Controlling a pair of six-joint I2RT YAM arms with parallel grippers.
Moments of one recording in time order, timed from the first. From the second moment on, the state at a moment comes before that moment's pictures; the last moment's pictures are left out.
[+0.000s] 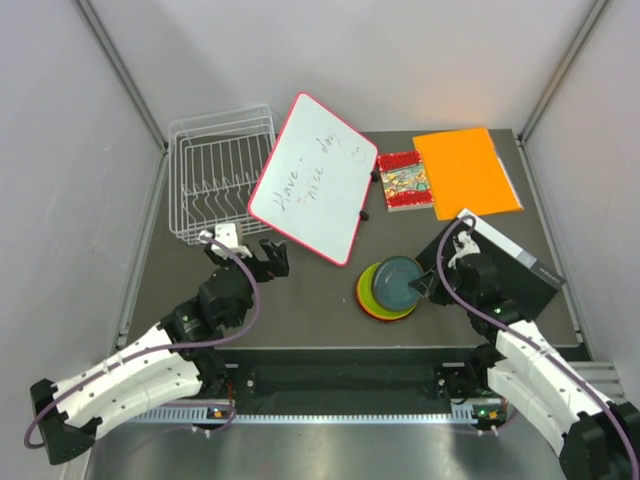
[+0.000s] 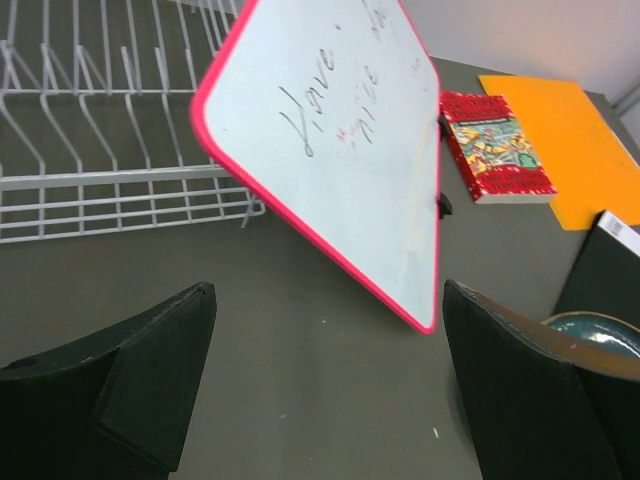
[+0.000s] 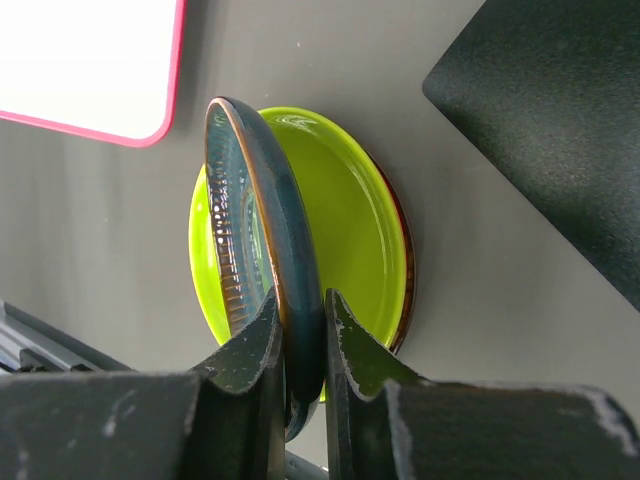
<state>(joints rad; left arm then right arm) -0.93 0.62 0.55 -0.08 -0.75 -0.44 0.32 0.70 0.30 -0.21 -0.21 0.67</state>
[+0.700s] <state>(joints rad) -0.93 0.61 0.53 -0.12 -0.86 -0.43 0.32 0.78 0.35 -0.23 -0.22 0.64</state>
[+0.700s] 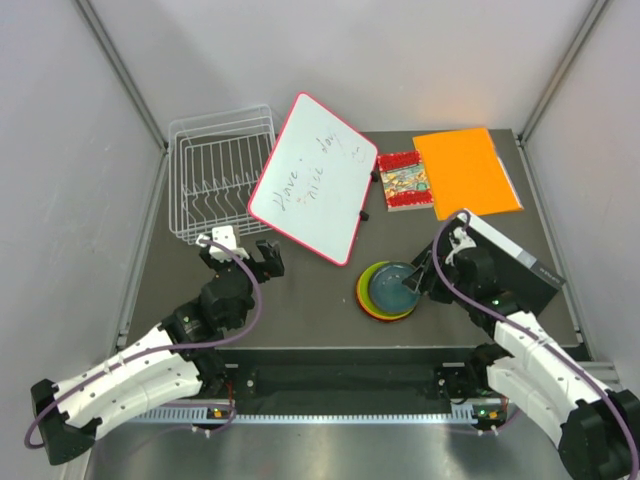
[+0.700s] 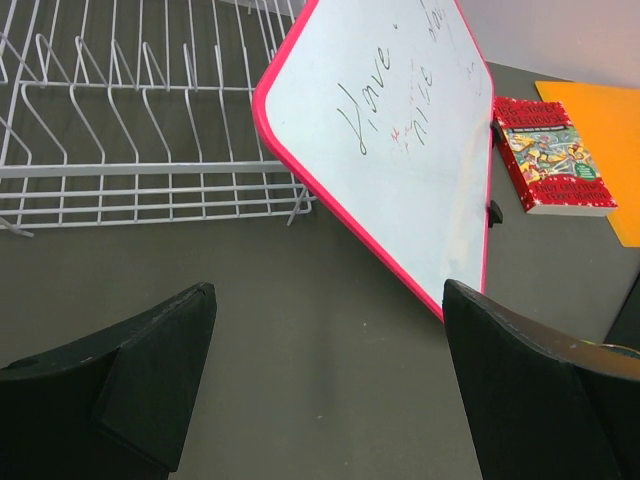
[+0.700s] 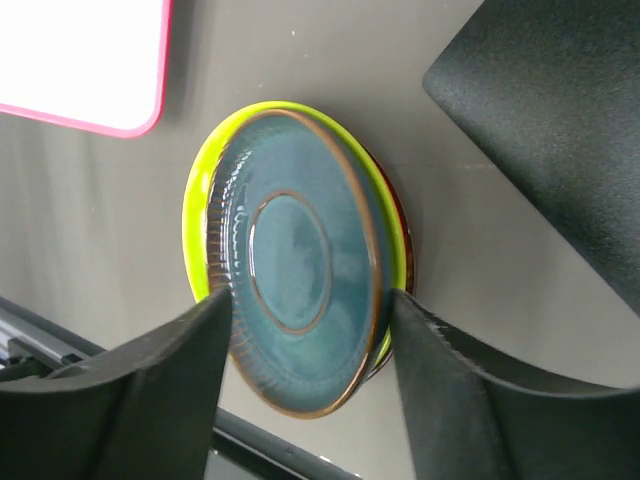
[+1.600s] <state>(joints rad) -0.93 0.75 0.61 -0.10 -0.87 -0.29 0.32 0.69 0.50 -0.39 -0.03 0.51</state>
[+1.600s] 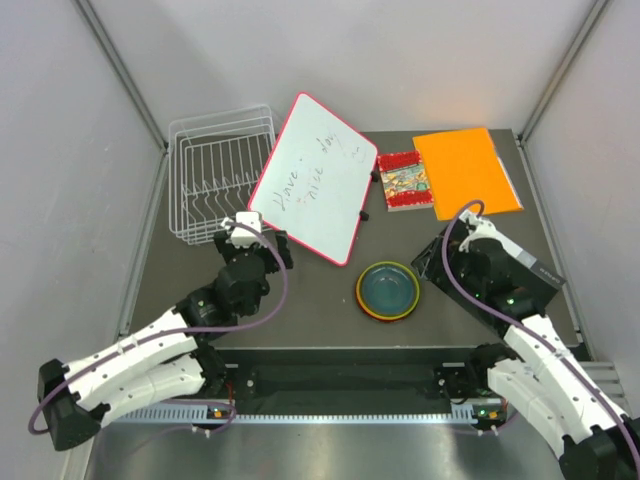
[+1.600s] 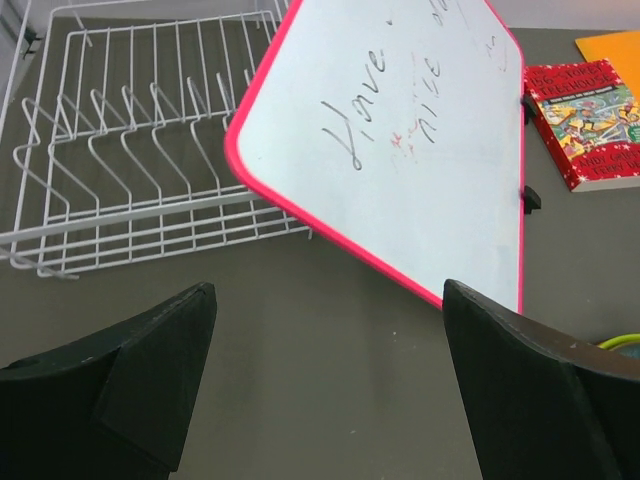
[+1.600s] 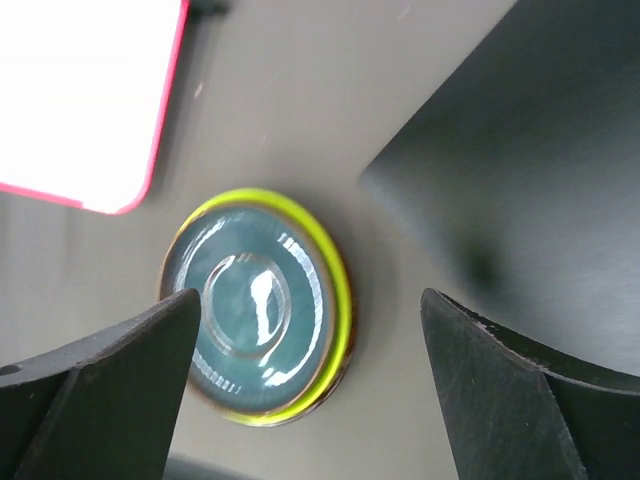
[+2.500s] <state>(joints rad) -0.93 1.03 0.83 -0.07 -0.60 -0.13 0.32 0.72 0.53 -0.41 0.29 0.46</state>
